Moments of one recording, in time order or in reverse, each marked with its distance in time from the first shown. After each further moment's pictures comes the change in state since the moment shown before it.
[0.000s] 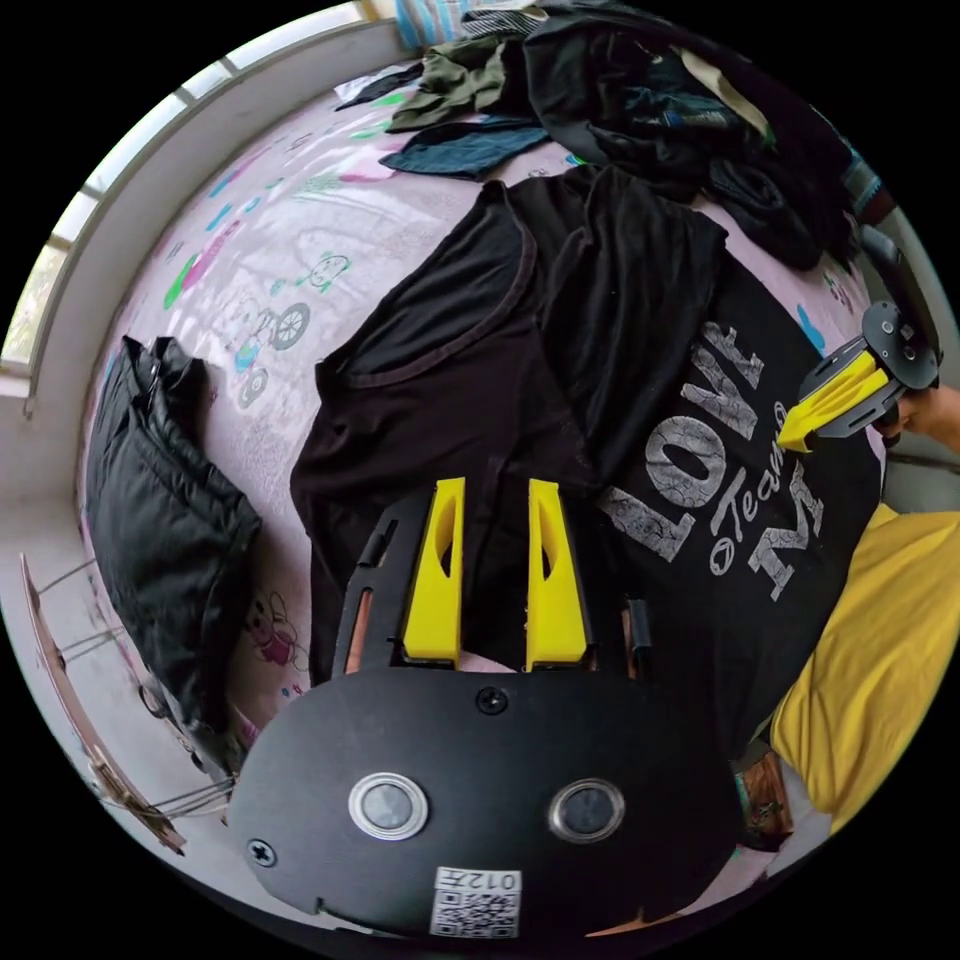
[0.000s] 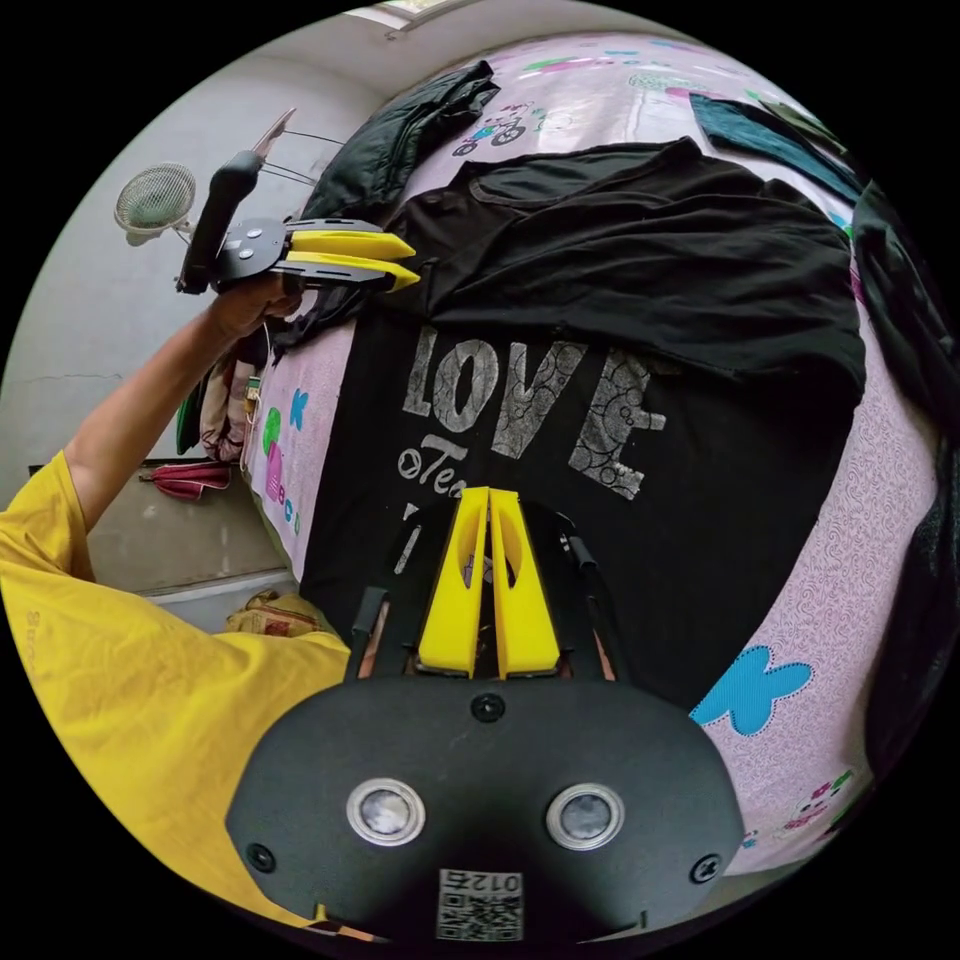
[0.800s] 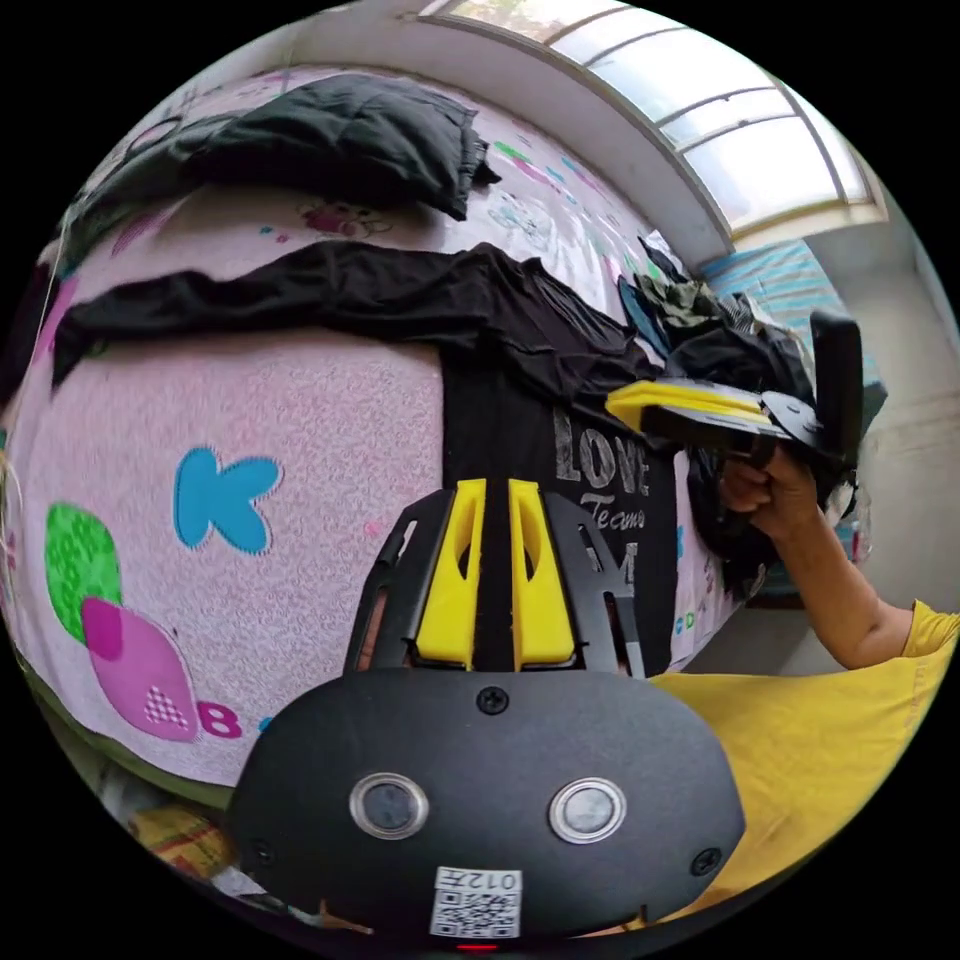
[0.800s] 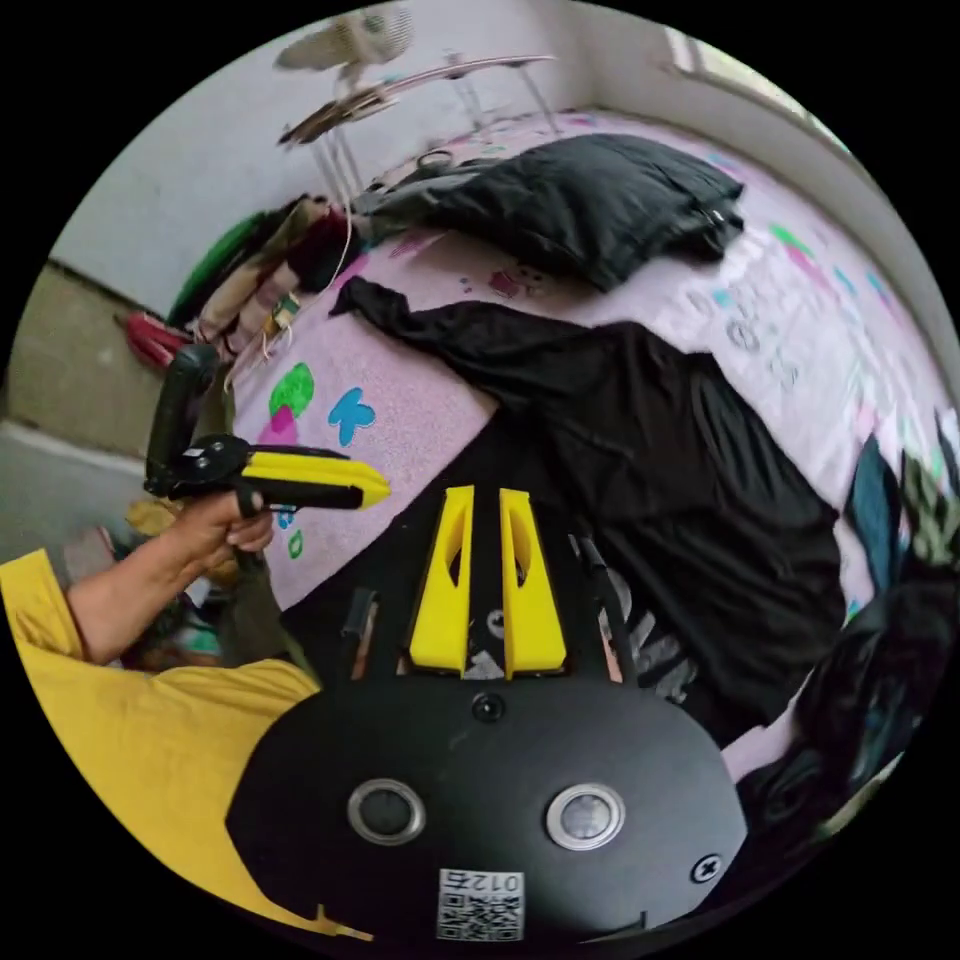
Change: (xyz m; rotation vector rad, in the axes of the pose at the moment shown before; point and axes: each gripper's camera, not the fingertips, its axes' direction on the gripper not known) left arm 0.023 0.302 -0.037 0.318 0.458 -0.980; right arm -0.304 -0.003 -0.008 -0.003 0.195 -0.356
